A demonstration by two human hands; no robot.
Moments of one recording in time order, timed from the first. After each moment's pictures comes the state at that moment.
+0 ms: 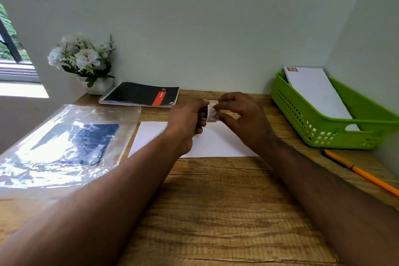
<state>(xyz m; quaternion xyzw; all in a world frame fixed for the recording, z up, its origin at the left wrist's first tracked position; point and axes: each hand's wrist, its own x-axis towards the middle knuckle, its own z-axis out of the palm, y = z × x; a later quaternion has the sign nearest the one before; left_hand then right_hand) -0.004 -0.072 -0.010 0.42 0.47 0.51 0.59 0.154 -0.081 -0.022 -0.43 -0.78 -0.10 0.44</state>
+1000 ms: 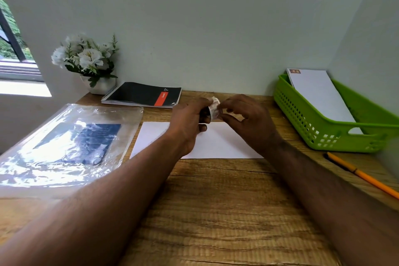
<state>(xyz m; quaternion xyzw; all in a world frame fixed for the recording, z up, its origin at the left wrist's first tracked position) -0.006 -0.068 -0.013 0.44 0.42 0.52 0.60 0.158 -0.081 -0.019 -0.38 -0.81 -0.14 0.43</state>
